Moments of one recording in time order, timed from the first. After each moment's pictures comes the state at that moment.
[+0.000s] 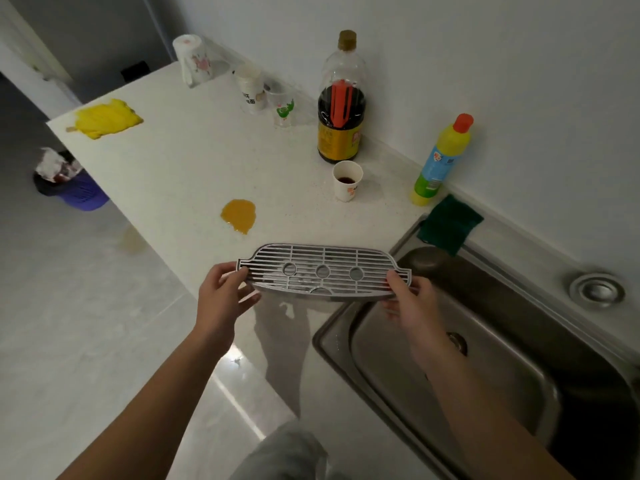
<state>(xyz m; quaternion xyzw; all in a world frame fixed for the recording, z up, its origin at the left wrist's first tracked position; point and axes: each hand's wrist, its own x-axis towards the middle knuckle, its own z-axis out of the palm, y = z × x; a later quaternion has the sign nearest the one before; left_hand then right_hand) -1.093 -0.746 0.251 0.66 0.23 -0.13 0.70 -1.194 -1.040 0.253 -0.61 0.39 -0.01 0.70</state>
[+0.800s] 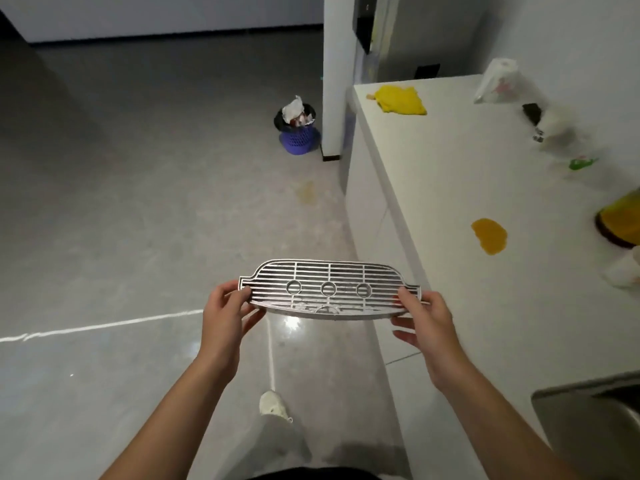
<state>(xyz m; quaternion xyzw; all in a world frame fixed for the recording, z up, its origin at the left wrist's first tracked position) -1.276 -0.373 0.265 0.53 0.41 0.12 0.73 -1.169 -0.666 0.259 -0.72 0.16 0.19 0.64</state>
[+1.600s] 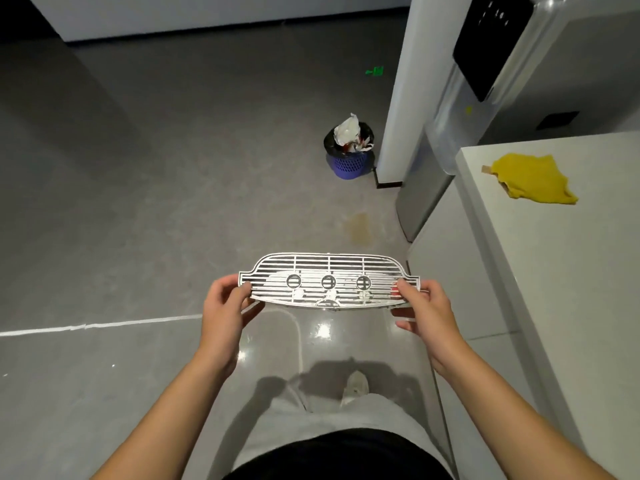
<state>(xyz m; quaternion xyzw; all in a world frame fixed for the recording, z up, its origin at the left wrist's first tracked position) -0.993 -0.037 0.262 0.56 0.43 0.16 0.69 -0.850 -0.319 0.246 -0.72 0.12 0.26 0.63</state>
